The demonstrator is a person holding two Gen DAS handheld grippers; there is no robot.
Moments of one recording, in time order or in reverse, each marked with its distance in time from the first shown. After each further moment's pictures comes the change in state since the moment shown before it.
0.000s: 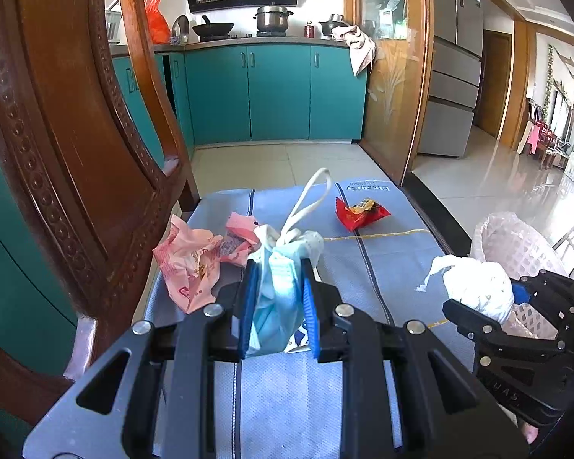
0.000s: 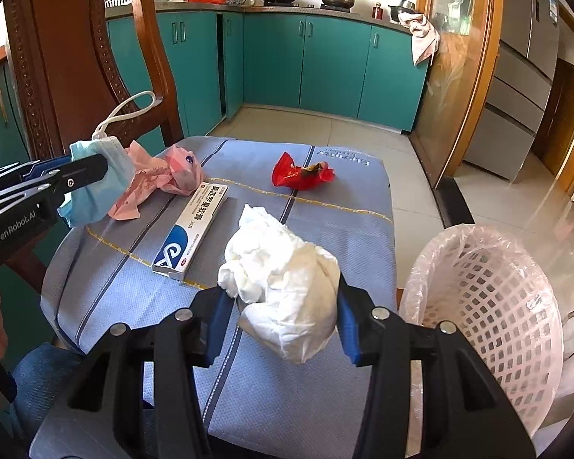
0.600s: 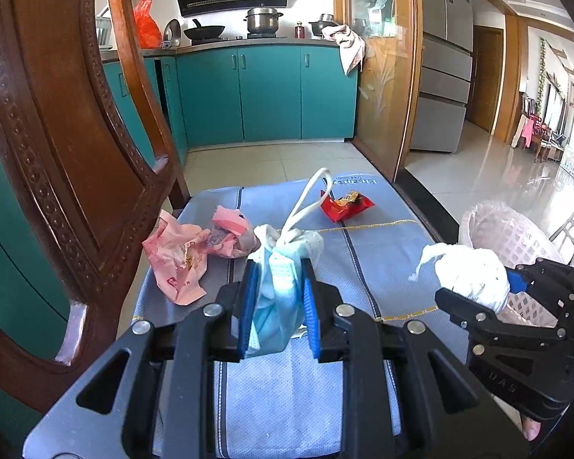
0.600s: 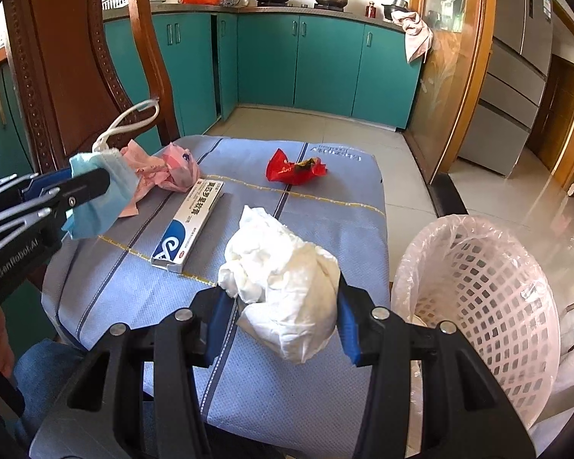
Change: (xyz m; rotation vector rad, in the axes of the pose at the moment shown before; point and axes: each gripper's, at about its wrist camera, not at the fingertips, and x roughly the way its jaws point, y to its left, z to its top) left arm -0.008 -0.015 -0.012 0.025 -0.006 -0.014; right arm -0.010 0.000 -0.008 0.018 -0.002 -0.017
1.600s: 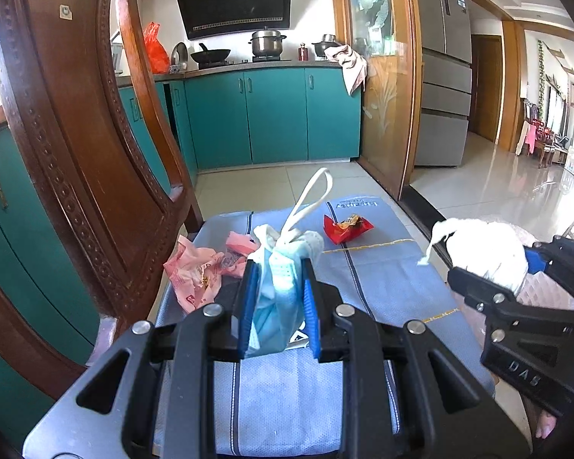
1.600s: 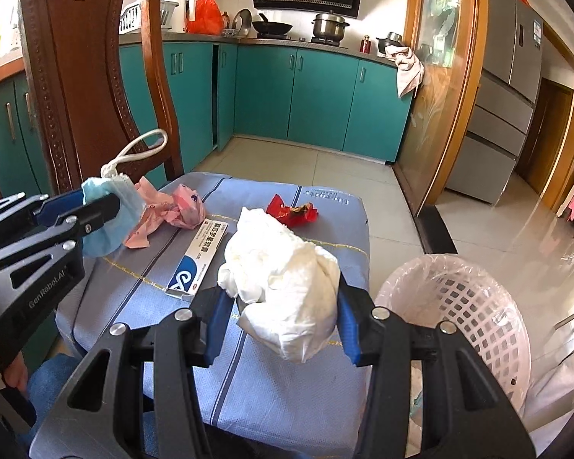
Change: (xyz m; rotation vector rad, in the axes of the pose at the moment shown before) left arm -0.035 -0.005 0.006 0.022 -0.086 0.038; right arm -0.044 0.009 0.015 -0.031 -0.111 -0.039
